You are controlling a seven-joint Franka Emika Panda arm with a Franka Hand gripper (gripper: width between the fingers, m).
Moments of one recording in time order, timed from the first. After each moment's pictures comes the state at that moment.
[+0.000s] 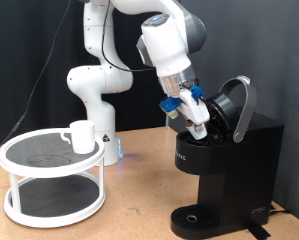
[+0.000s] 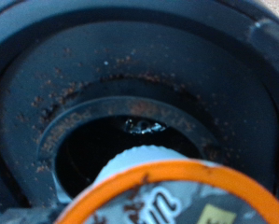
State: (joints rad) arm 0.05 -0.14 0.07 -2.33 0.52 2.30 2.33
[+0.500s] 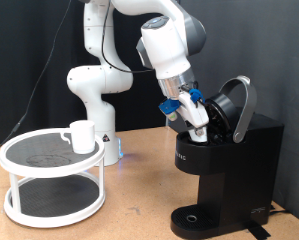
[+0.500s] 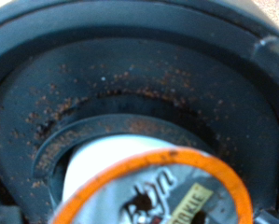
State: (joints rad) arm 0.05 -0.13 0.07 -2.34 0.52 2.31 2.33
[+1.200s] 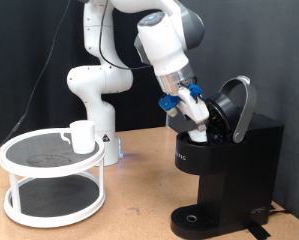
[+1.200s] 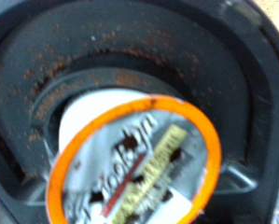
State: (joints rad) arm 0.05 -0.16 0.05 -2.31 0.57 2.22 2.29
